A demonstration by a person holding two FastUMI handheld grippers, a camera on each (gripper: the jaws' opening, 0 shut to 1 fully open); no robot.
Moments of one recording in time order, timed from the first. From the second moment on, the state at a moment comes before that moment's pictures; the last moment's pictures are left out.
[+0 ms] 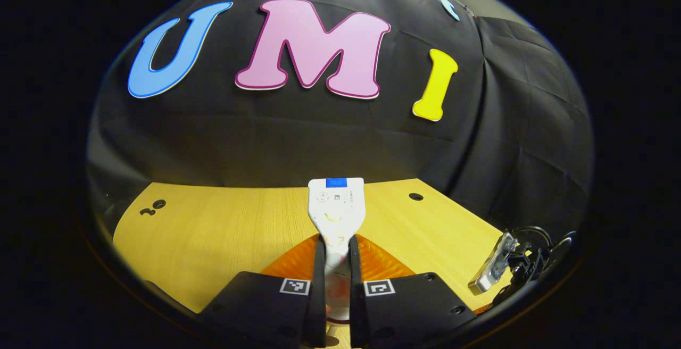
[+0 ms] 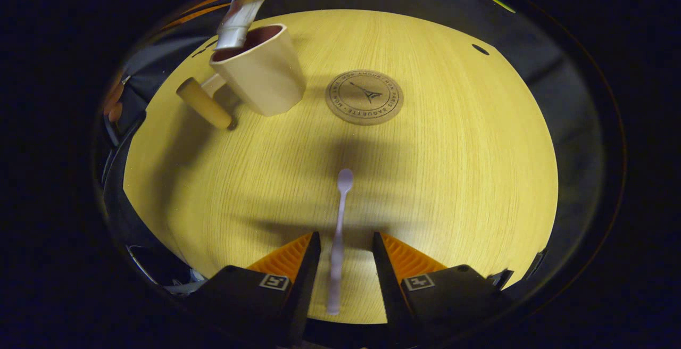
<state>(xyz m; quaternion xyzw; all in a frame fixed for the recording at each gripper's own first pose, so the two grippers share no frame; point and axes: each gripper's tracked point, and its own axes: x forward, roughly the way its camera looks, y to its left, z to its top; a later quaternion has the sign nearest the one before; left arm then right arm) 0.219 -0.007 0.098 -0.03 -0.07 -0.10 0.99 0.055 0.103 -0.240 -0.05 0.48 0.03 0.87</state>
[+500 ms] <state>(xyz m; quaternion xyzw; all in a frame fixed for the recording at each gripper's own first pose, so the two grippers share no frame) 0.220 -0.008 0.070 -0.06 -0.04 -0.09 0.99 0.051 0.093 -0.241 -0.04 0.50 0.05 0.87</state>
